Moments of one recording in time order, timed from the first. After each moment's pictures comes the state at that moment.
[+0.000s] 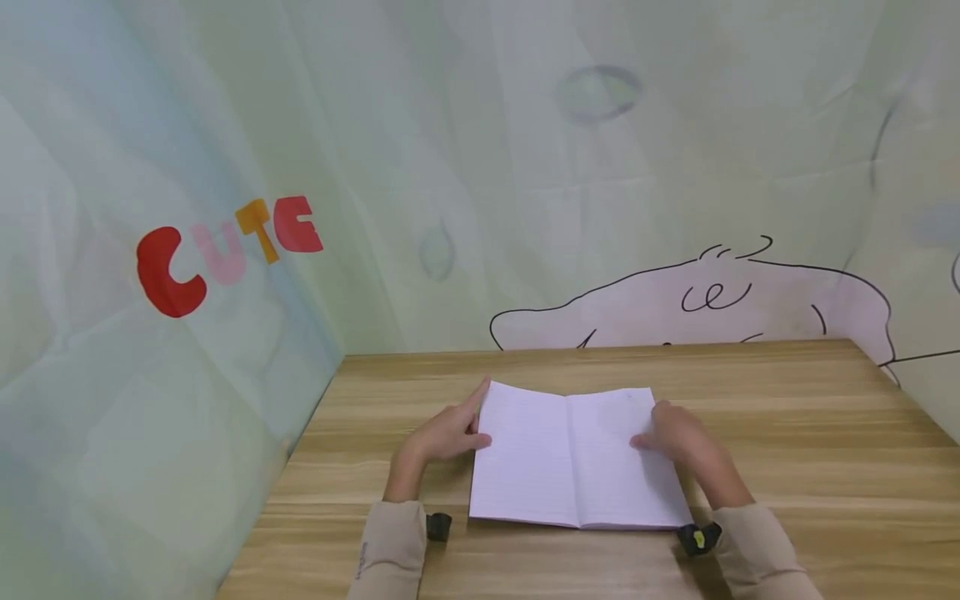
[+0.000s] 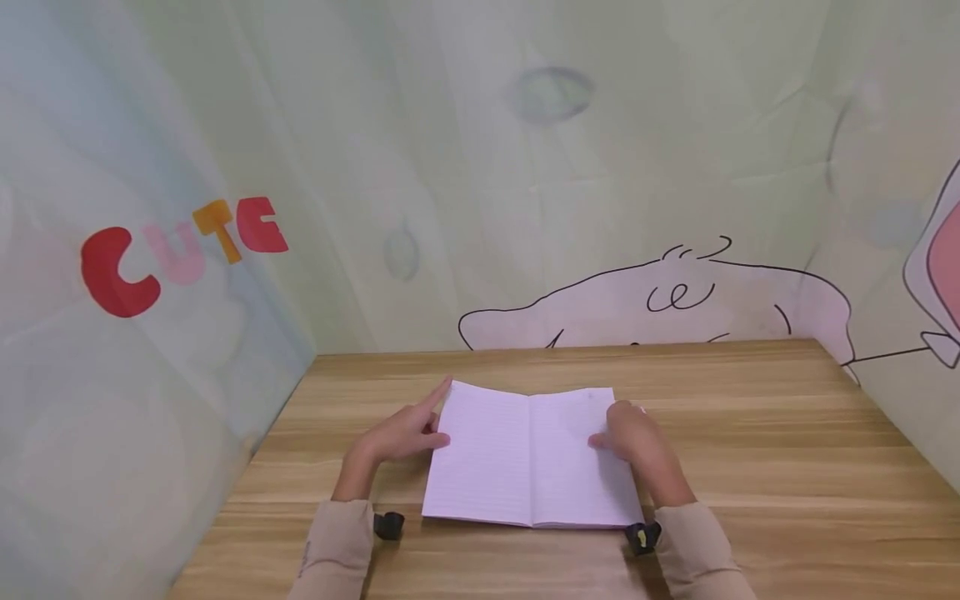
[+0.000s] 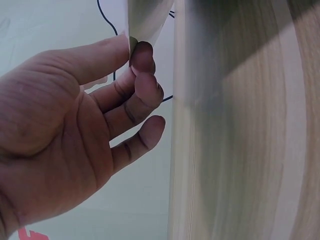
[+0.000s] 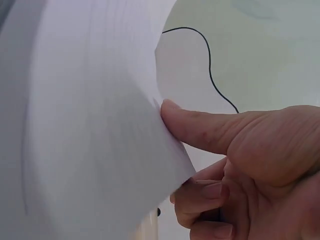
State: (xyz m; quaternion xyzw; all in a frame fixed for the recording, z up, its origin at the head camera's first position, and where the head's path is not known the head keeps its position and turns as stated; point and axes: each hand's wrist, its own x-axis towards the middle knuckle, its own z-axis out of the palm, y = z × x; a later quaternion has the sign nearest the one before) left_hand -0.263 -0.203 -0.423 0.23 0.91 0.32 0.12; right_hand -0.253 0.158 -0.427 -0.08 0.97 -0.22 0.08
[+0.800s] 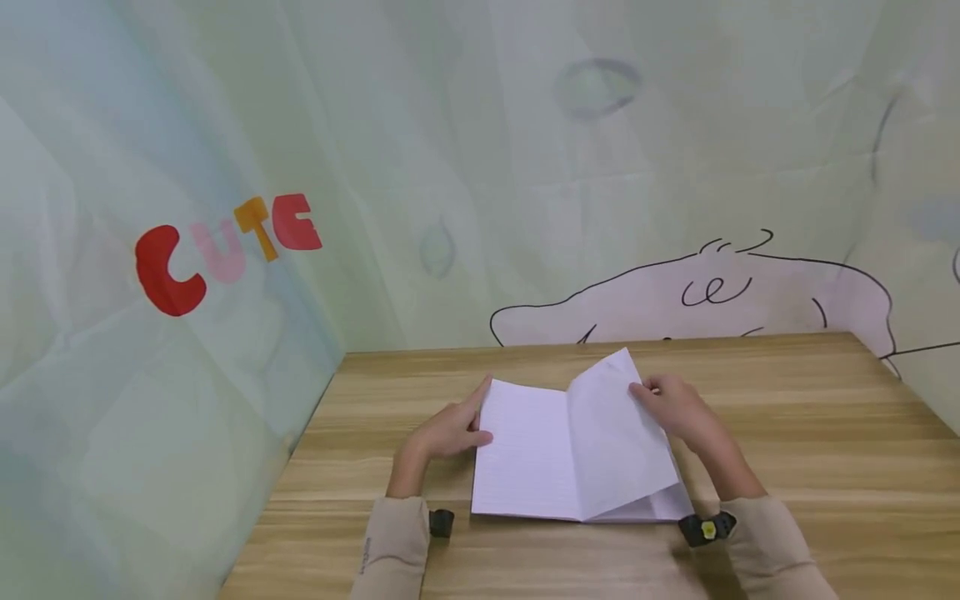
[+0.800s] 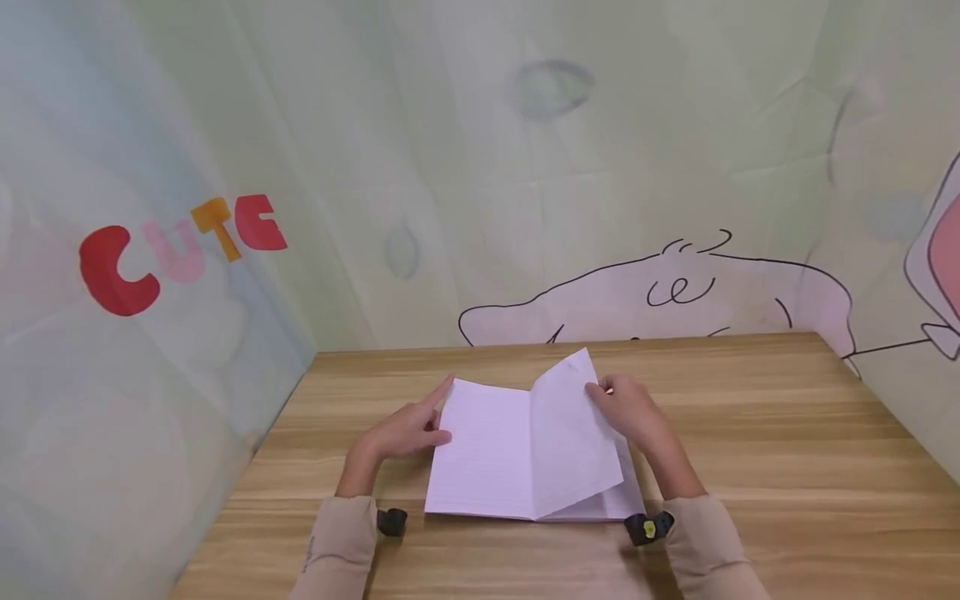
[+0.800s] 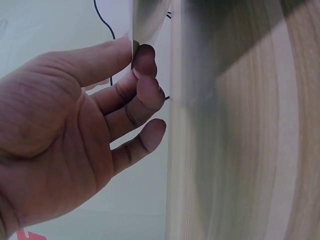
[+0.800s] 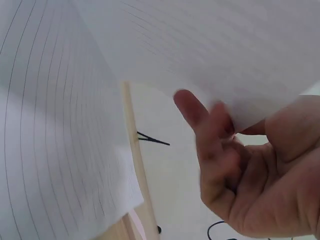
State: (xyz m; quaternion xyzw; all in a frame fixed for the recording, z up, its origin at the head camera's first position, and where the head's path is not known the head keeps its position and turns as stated) left_hand -0.265 -0.203 -0.426 0.23 0.91 0.31 0.12; right_hand -0.258 0.157 -0.411 -0.05 0.89 -0.45 0.06
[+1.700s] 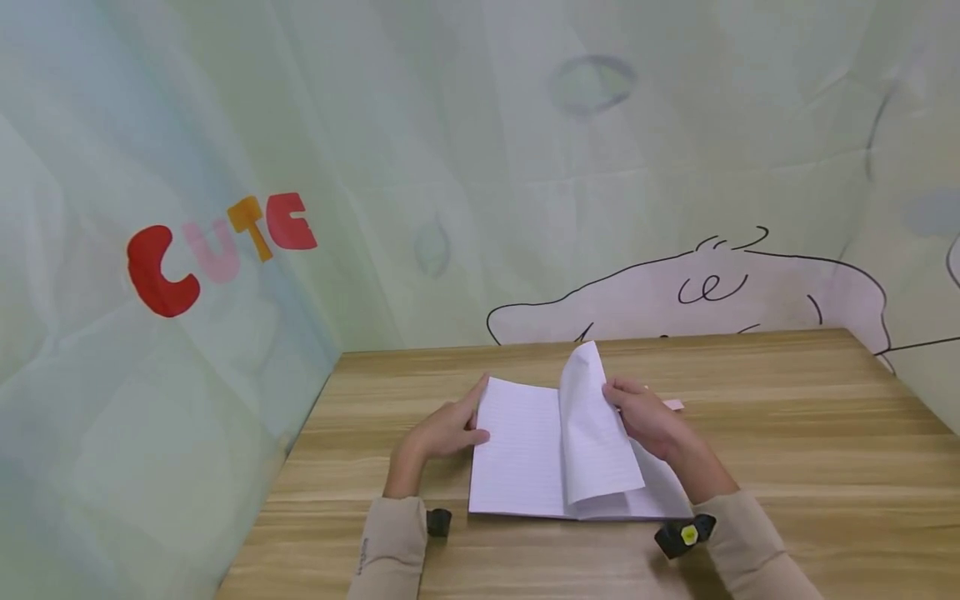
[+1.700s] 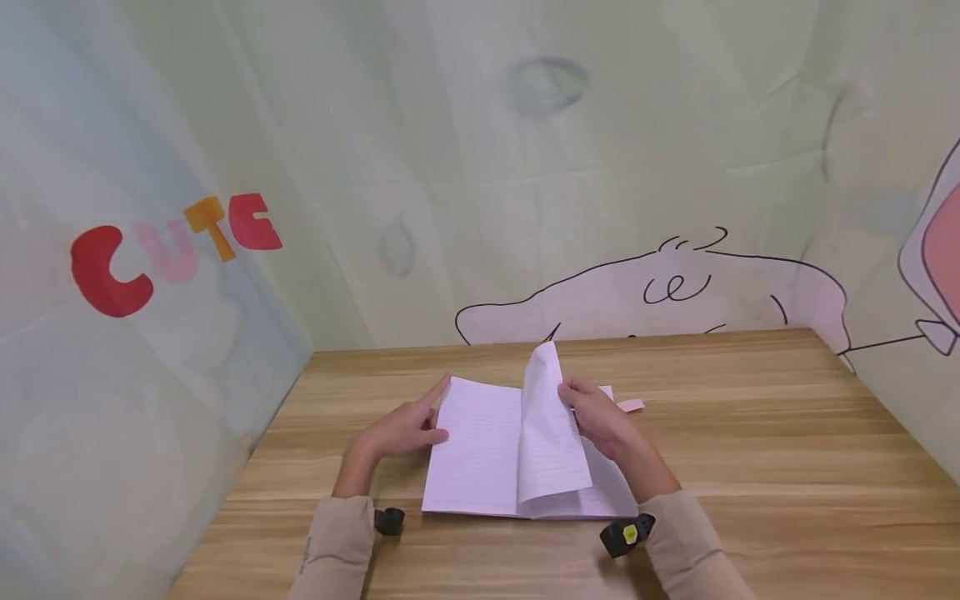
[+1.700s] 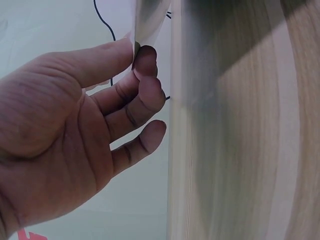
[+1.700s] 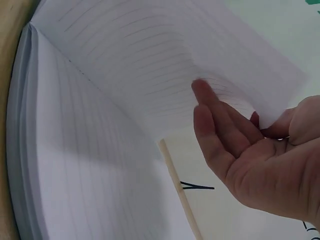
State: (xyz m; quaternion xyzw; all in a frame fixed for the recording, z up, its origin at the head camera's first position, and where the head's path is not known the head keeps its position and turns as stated) left_hand -0.265 -0.201 -0.425 0.22 0.92 0.31 0.13; right_hand -0.259 0.126 -0.425 -0.08 0.67 -0.71 0.19
